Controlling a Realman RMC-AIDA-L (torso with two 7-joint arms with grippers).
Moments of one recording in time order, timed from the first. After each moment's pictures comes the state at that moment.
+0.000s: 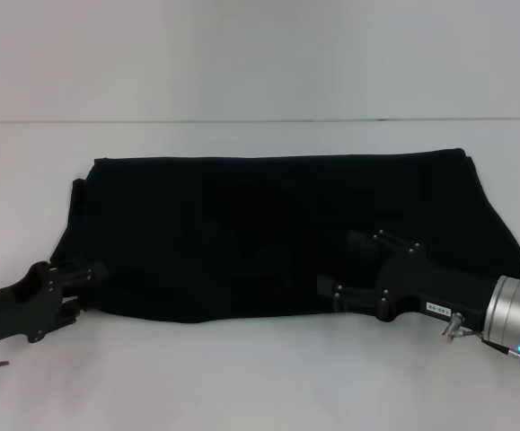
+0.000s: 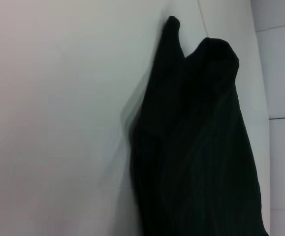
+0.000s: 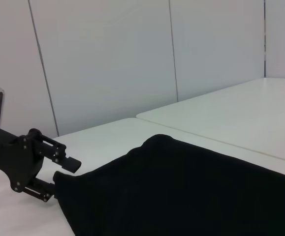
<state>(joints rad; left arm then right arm) -0.40 -2.01 0.56 0.49 2.01 1.30 -2.51 0.57 2.10 -0.84 -0.26 -1.65 -1.23 0.91</state>
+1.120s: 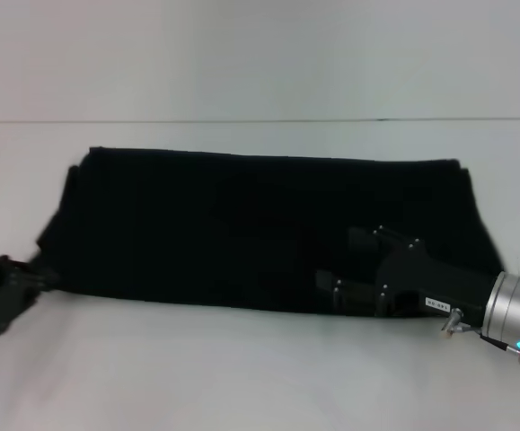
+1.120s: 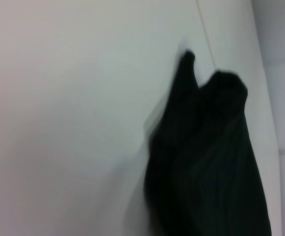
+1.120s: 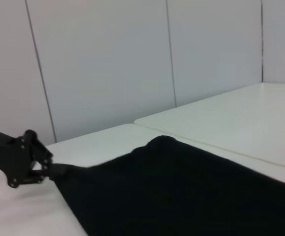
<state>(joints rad) -0.37 -1.99 0.51 0.50 2.00 1.26 -2.50 0.57 2.10 -0.84 -0.25 -1.63 -1.23 0.91</state>
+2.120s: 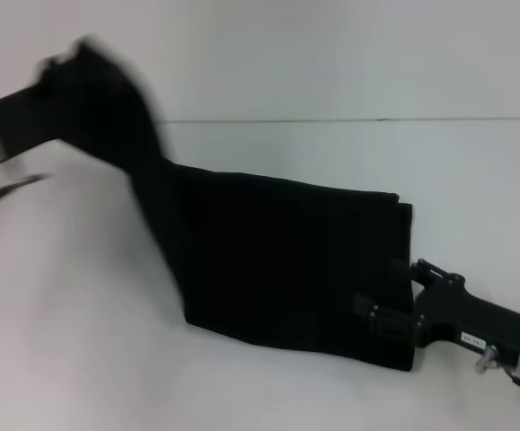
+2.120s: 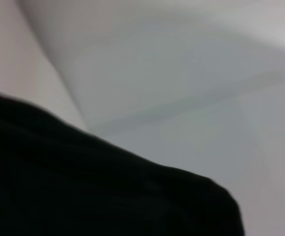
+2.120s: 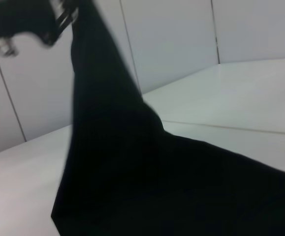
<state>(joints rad) -0.67 -2.02 0.40 0.55 1.83 1.50 -2.39 0.45 2.10 -0.84 -0.24 -1.59 -1.23 0.92</state>
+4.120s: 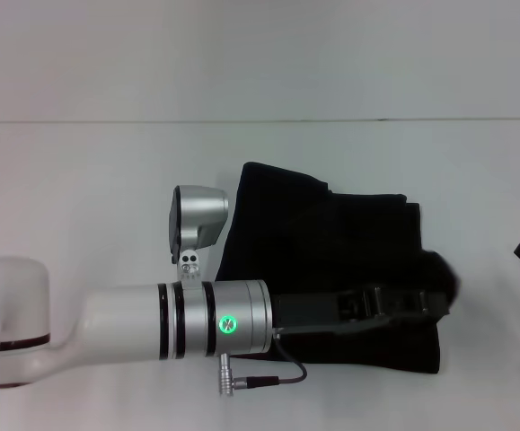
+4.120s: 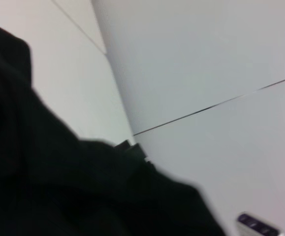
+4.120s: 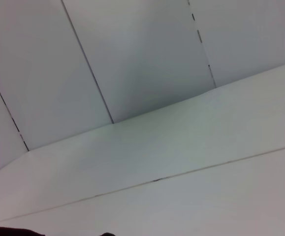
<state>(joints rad) -0.90 -2.18 0.86 -0.04 1.68 1.30 -1.88 0.32 2.10 -0.29 -0.21 -1.58 -1.20 0.92</state>
